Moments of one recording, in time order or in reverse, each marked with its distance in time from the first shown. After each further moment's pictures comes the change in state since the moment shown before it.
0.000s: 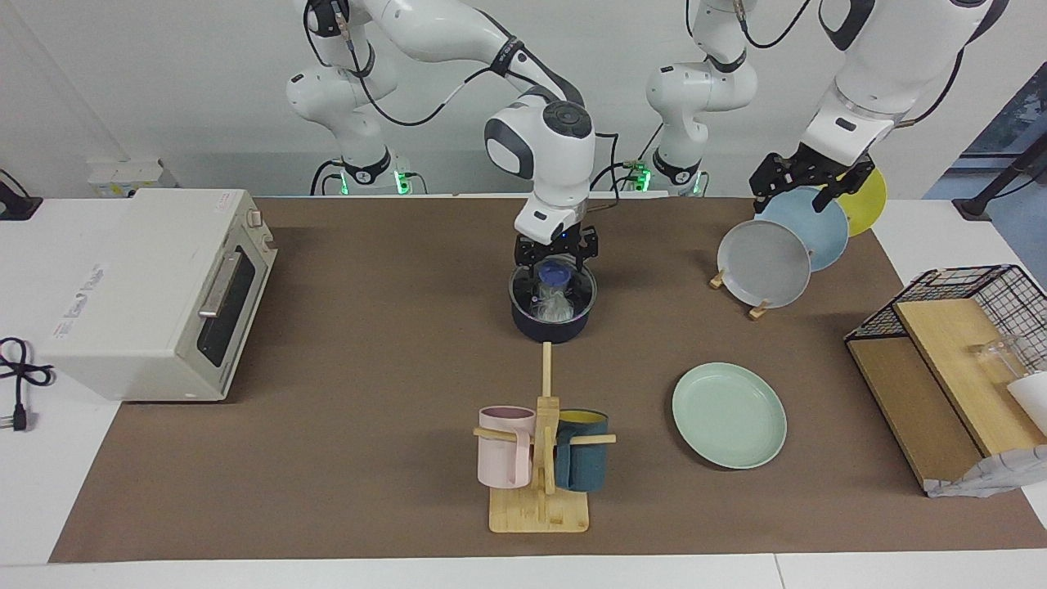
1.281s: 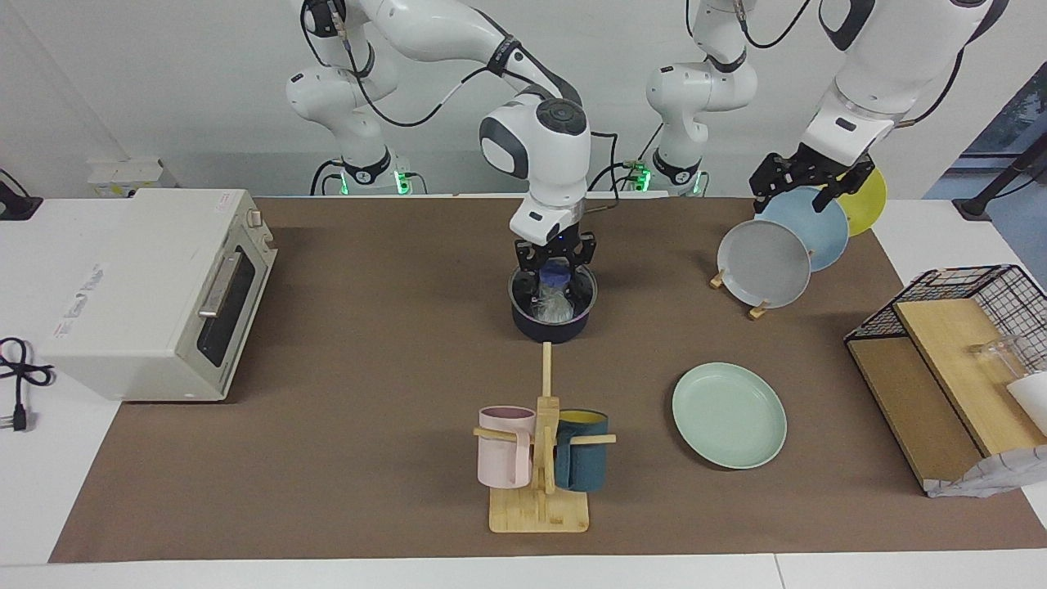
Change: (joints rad) left arm 0.000 0.000 0.000 0.000 0.000 0.000 0.000; right arm -0.019 -0.001 -0.002 0.046 -0.004 -0.018 -0.011
